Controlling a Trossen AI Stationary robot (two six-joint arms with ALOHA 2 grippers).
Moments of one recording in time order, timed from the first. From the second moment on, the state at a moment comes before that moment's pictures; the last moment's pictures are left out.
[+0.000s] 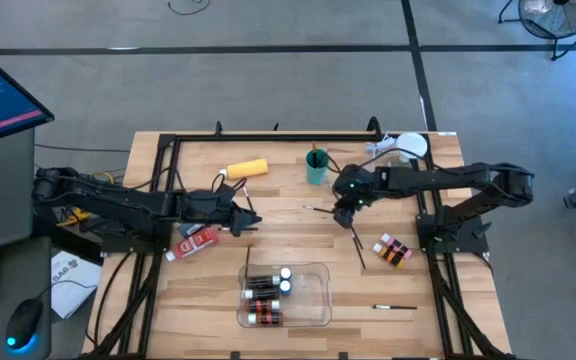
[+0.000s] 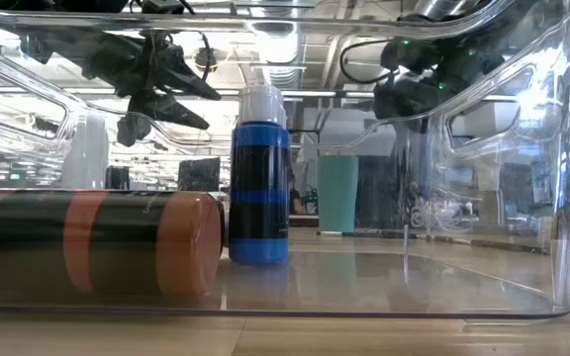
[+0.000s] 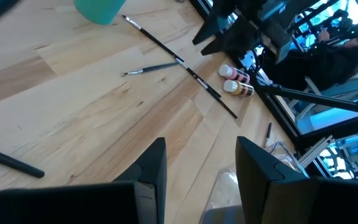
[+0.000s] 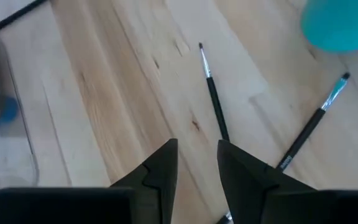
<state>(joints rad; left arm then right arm) -0.05 1.08 0.46 0.18 -0.19 -0.91 -0.22 1.39 0.76 -0.35 -0.10 0.33</state>
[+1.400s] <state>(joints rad) -0.07 1.08 0.46 0.31 -0.27 -1.00 0.25 1.39 0.76 -0.65 -0.11 0.75</state>
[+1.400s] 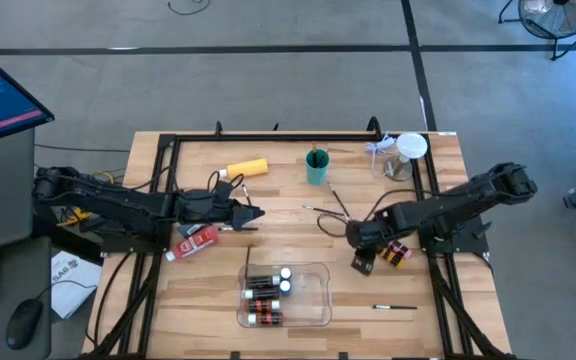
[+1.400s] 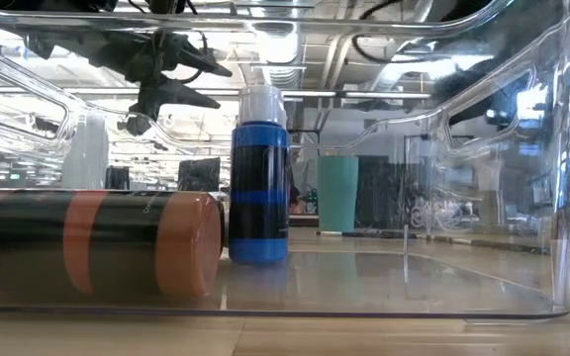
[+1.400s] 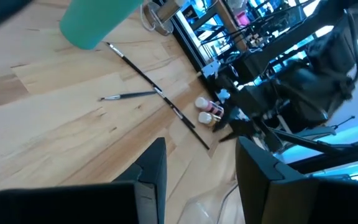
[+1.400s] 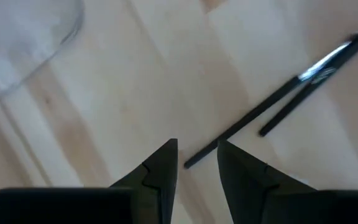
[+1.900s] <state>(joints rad) -0.14 1.08 0.46 0.33 -0.27 -1.01 0.48 1.39 0.76 -0.59 -0.06 0.98</state>
